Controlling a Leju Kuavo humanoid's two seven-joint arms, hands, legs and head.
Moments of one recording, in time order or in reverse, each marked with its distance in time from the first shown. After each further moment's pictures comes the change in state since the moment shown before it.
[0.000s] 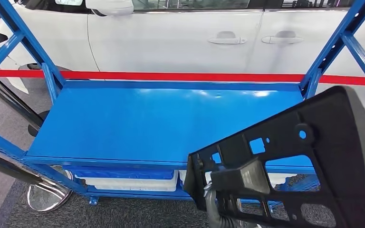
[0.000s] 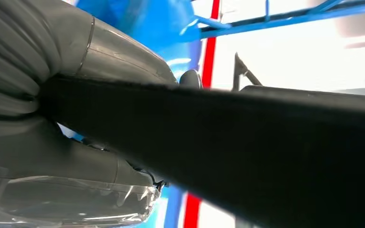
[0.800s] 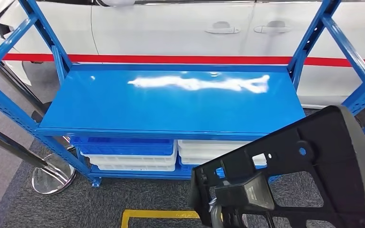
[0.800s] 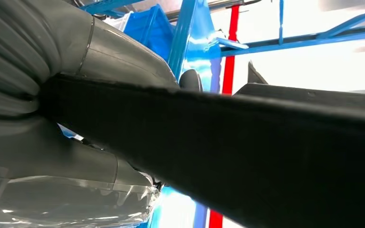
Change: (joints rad) left arm -0.004 -0.006 0.048 0.000 -0.006 0.008 0.006; right arm 0.086 -0.016 -0.035 -0.014 0.017 0.033 -0.029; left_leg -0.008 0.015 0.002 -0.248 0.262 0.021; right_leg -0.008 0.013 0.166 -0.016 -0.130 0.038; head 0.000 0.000
